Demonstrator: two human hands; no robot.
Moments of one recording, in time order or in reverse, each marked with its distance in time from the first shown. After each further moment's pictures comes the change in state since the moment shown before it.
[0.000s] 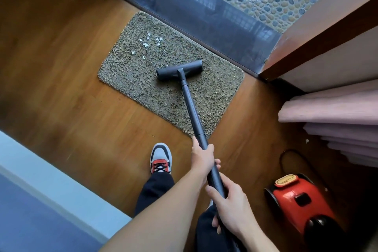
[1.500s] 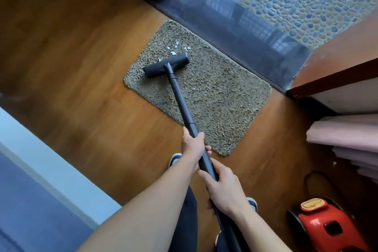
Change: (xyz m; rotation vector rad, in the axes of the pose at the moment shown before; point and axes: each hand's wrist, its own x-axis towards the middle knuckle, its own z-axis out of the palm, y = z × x) left_hand 0.056 0.073 -0.105 -0.087 0.126 0.056; right_hand 0.051 -0.097 0.078 -0.172 -0.009 -0.172
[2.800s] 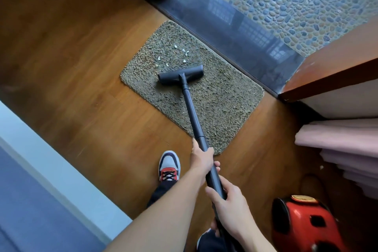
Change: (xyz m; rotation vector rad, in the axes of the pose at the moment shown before) left_hand -0.047 -0.023 0.023 0.062 -0.101 -0.068; right_hand -0.035 0.032 -0.014 0.085 0.016 0.151
